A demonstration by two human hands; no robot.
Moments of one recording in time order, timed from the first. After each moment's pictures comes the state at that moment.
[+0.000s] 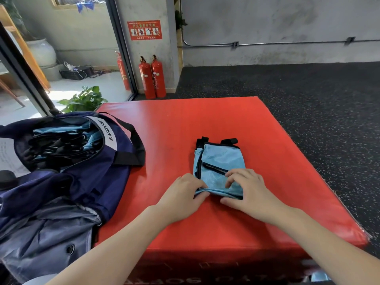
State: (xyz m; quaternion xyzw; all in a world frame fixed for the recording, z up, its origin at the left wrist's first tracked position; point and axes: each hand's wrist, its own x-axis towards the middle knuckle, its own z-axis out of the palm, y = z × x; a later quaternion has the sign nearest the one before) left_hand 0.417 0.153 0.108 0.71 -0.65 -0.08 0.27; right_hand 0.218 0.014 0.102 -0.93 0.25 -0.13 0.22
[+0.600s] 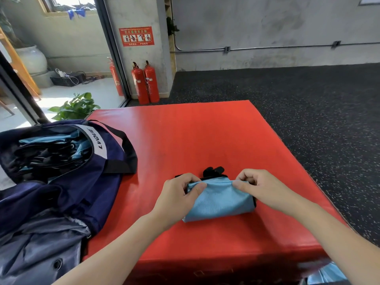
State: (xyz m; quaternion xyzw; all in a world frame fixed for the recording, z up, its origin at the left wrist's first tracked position) left_hand 0.401 0.150 0.125 0.69 -0.51 -0.19 0.48; right_hand 0.191 -0.013 0.138 -0.84 0.29 -0.15 0.43
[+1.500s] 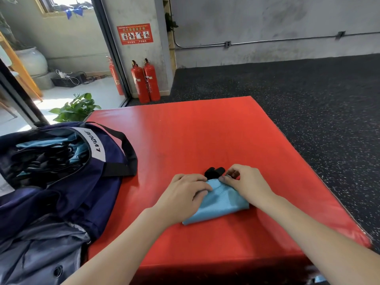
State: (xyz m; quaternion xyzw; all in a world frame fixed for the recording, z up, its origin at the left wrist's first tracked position) left_hand 0.421 0.127 0.112 0.68 -0.70 -0.04 0.22; right_hand 0.245 -0.025 0.104 -0.83 0.44 -0.16 0.30
